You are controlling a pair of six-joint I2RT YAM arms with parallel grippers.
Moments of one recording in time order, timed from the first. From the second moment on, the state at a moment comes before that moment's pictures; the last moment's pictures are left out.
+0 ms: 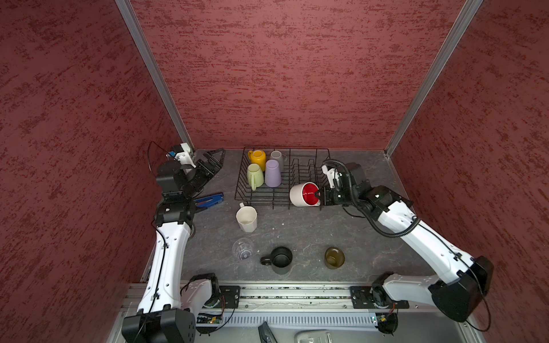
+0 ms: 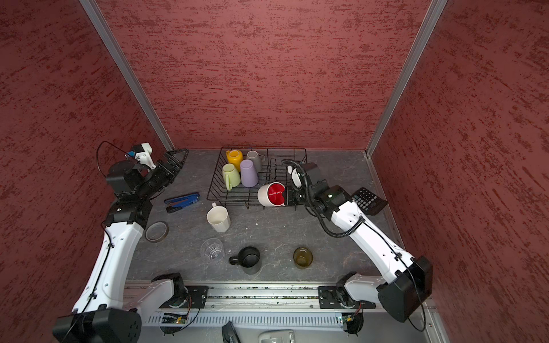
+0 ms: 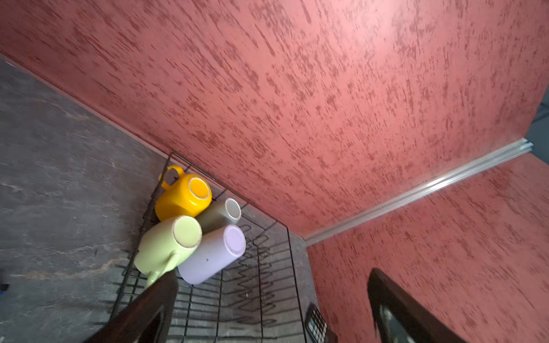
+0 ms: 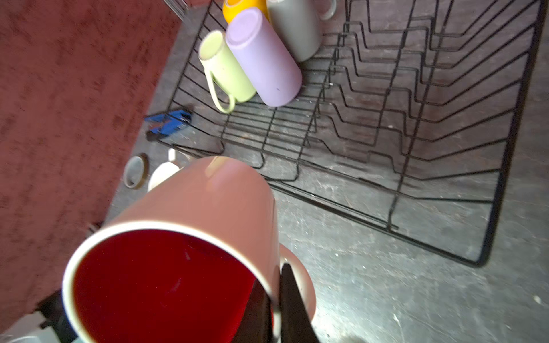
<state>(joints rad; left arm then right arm) 0.16 1.03 1.03 -0.12 0.57 -0.86 0.53 1.28 1.24 -0.65 -0.25 0.47</state>
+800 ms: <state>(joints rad) -0.13 1.37 1.01 0.65 1.25 -0.92 0.38 1.38 1.14 0.09 -0.83 0.89</state>
